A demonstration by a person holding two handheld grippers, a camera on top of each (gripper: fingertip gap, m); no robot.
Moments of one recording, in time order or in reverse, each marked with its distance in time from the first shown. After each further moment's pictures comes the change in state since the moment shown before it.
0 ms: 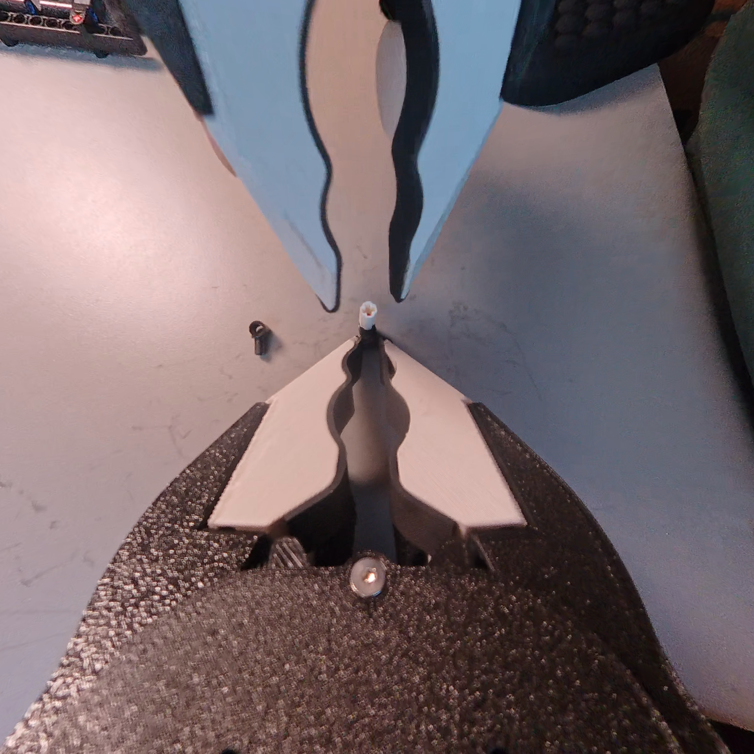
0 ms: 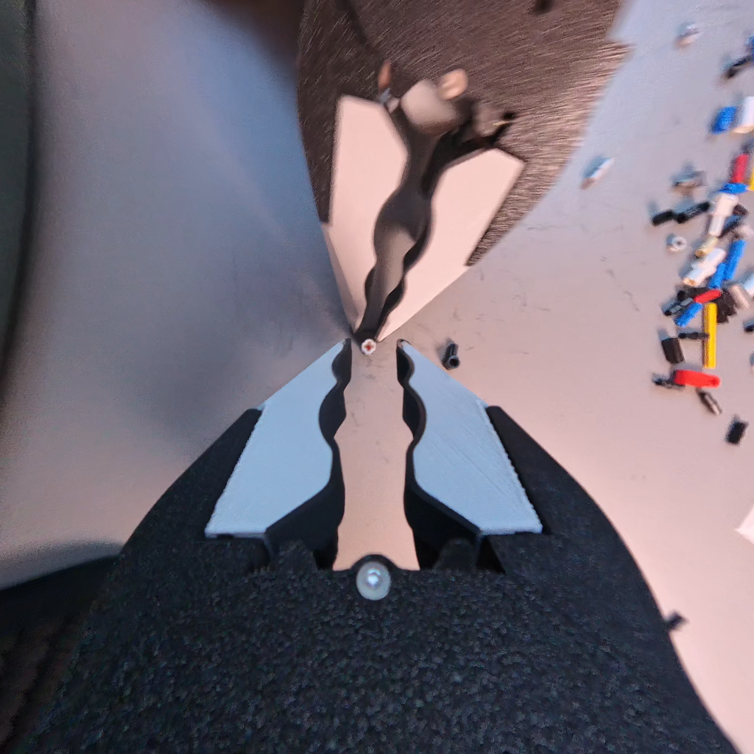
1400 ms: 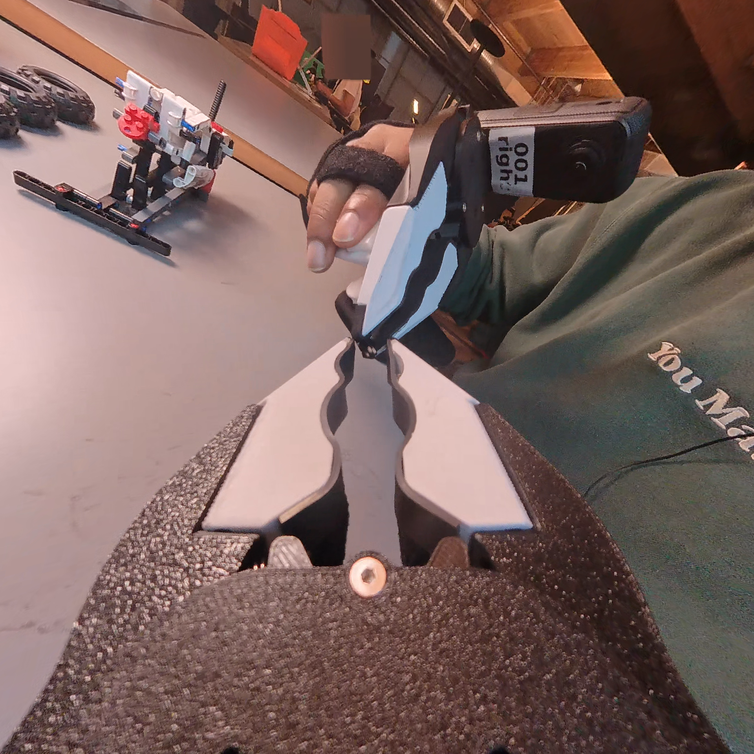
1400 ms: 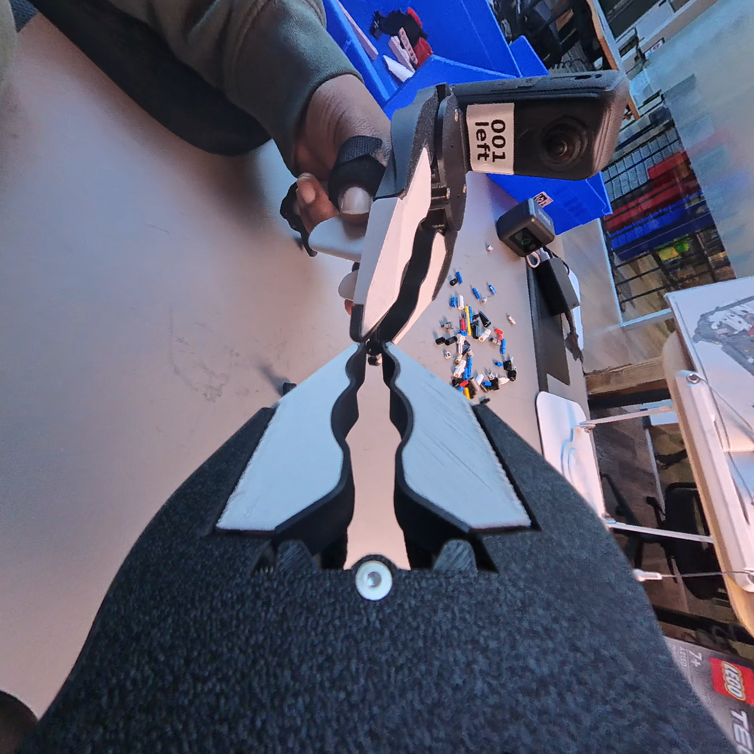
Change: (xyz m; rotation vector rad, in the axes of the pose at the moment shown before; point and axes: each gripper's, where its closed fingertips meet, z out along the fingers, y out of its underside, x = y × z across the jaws) left arm 0.010 -0.082 -0.069 0.617 0.303 -0.415; right arm 0.005 -0.043 -0.060 0.329 0.496 -0.334
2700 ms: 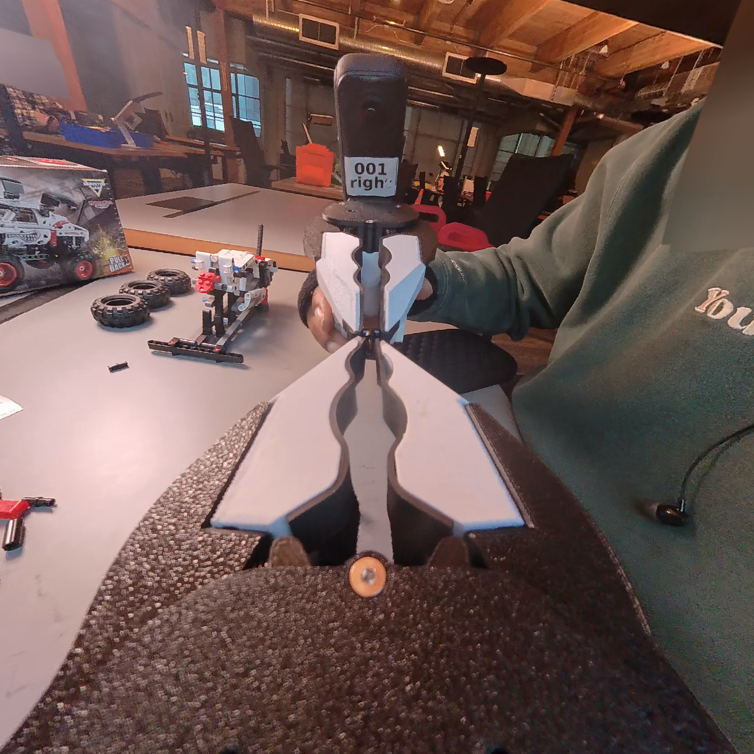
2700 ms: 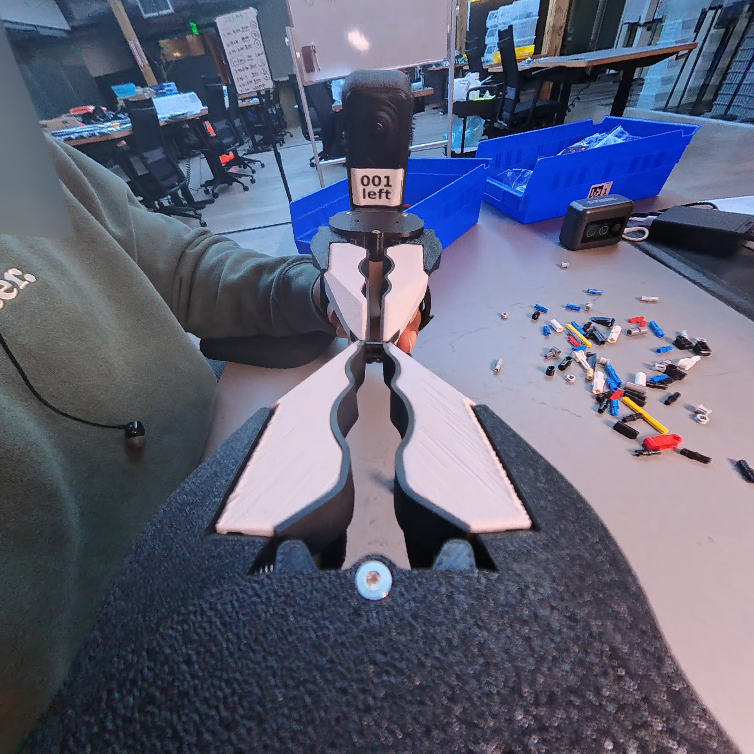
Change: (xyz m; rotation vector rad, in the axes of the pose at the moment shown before) left arm 0.016 -0.027 -0.013 0.139 -0.105 0.399; right arm 0.021 -0.026 -0.017 0.424 -0.190 0.782
